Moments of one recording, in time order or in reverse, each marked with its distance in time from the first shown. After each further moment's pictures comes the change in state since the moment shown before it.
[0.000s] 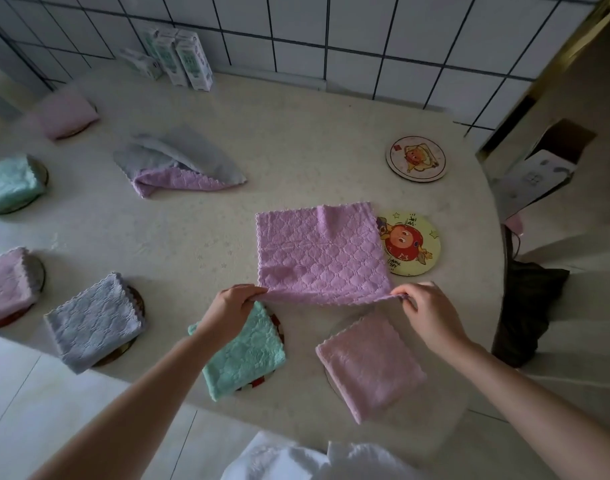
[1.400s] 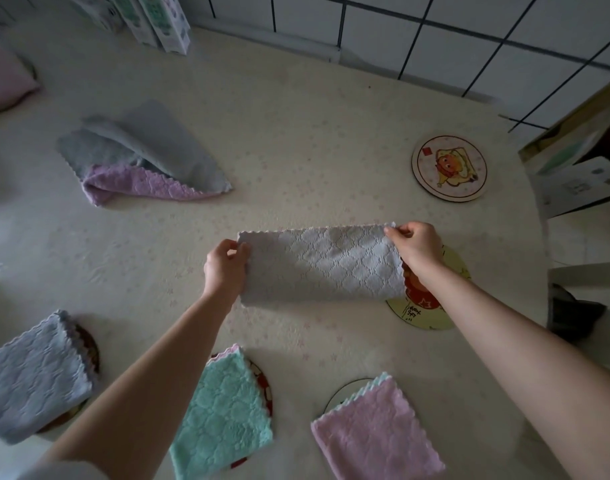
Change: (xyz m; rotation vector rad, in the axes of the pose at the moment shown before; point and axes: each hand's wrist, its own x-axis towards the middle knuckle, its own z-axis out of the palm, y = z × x) left_hand 0.170 -0.027 0.021 -0.460 0.234 -0.744; right_hand 0.230 -0.003 0.039 0.283 0.005 0.514
